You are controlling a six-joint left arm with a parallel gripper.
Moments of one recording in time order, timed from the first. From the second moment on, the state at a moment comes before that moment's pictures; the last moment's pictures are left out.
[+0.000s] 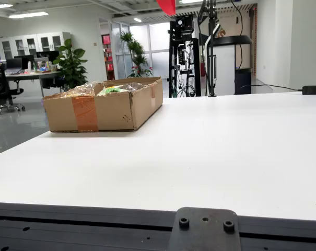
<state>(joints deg) -51.5 48.7 29.7 12.5 72.1 -26.8</state>
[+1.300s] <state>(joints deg) -63.1 21.3 71.8 10.2 62.3 -30.7</state>
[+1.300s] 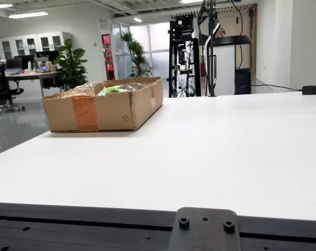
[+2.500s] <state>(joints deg) -66.9 19.5 74.4 7.3 60.7 -25.9</state>
